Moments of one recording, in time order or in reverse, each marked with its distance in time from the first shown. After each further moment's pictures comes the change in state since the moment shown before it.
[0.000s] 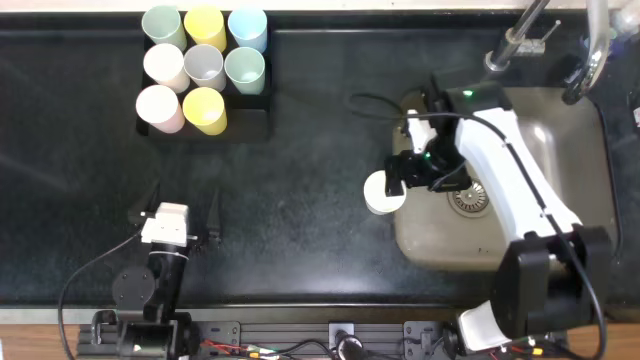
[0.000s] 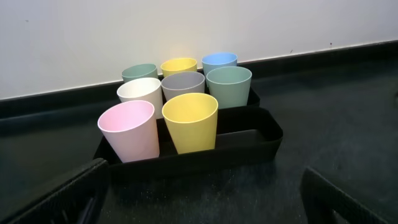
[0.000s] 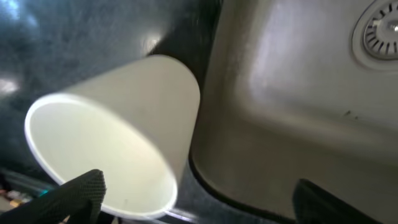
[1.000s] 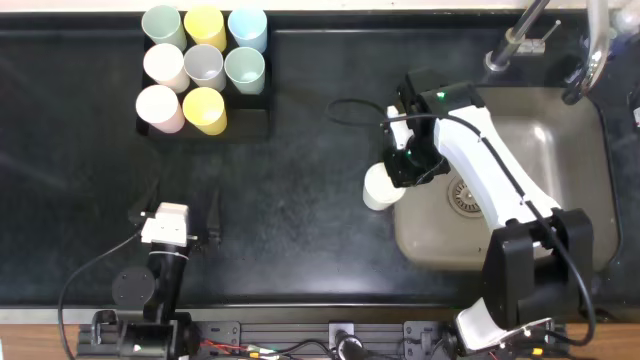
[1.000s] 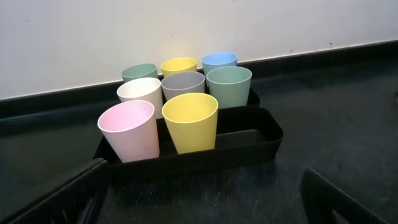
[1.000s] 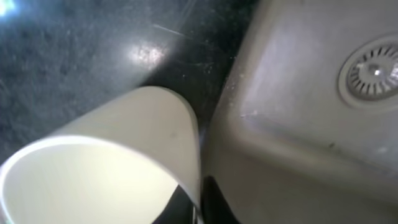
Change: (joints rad) left arm 0.000 0.000 0.000 0.000 0.000 0.000; right arm 0.064 0.043 0.000 0.111 0.044 -0.006
